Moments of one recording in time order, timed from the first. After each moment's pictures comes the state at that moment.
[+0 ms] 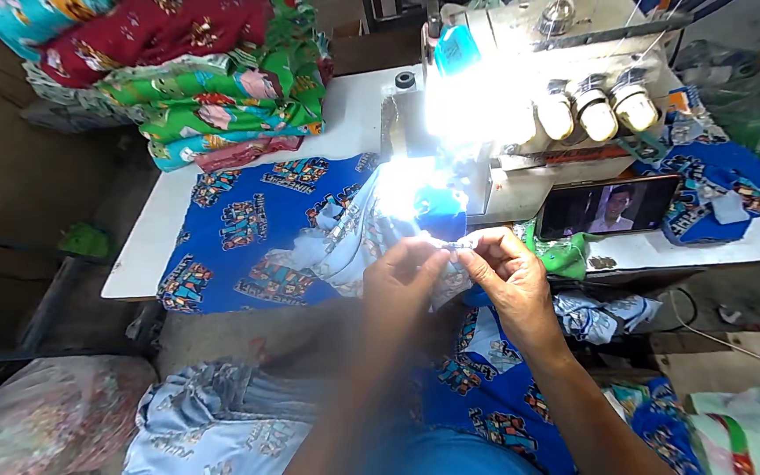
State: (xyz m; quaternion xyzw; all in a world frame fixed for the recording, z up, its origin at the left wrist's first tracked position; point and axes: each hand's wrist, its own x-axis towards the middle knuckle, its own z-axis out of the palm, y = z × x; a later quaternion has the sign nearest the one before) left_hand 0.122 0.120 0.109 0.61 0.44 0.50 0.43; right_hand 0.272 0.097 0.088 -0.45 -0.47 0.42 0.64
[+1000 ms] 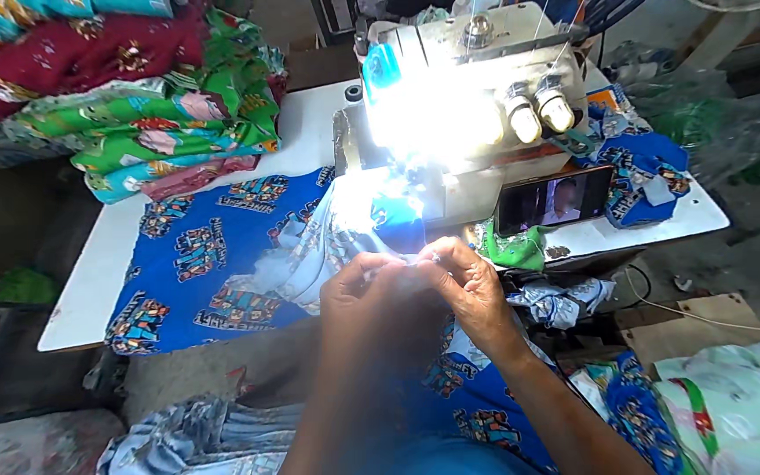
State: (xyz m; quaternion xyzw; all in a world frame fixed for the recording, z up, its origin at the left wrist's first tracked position) left_hand 0.116 0.122 0.106 0.58 0.39 0.52 0.48; right_hand 0.269 0.091 0.091 -0.42 -0.50 0.40 0.64
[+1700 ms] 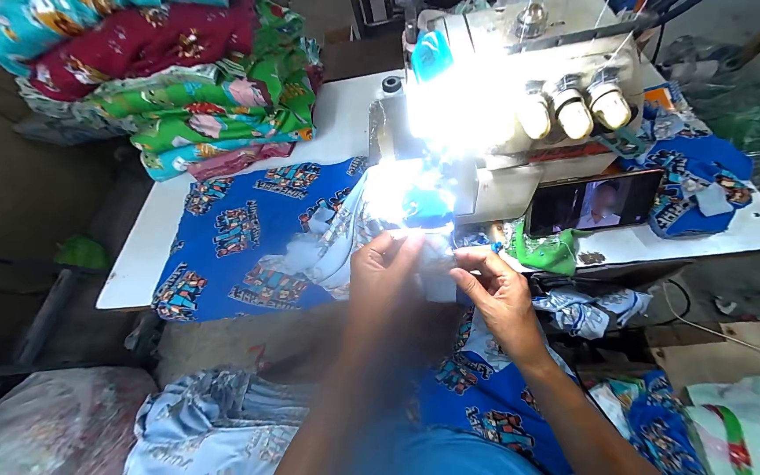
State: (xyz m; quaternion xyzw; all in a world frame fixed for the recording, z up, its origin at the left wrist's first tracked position) left_hand 0.121 0.137 0.112 0.54 0.47 0.49 0.50; right_hand 0.275 0.085 0.056 -0.50 -0.51 0.36 0.60
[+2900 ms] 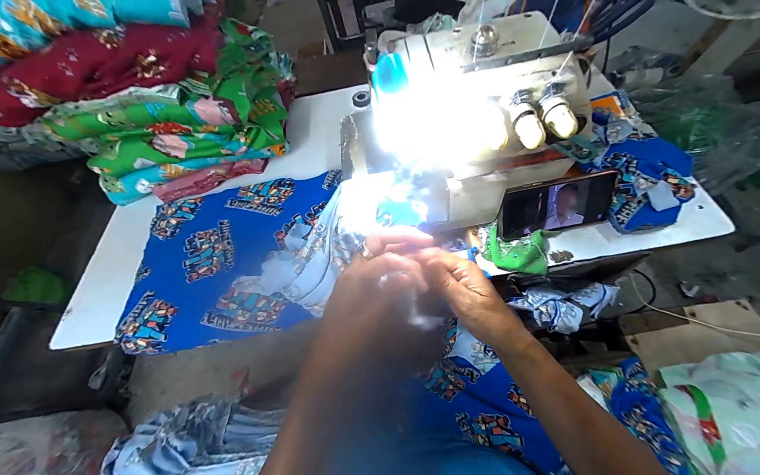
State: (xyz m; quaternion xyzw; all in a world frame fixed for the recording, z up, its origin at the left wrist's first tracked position) left_hand 0.107 0.144 0.125 0.75 0.22 0.42 0.46; right_hand 0.279 0.104 0.076 -0.30 -0.51 0.55 0.59
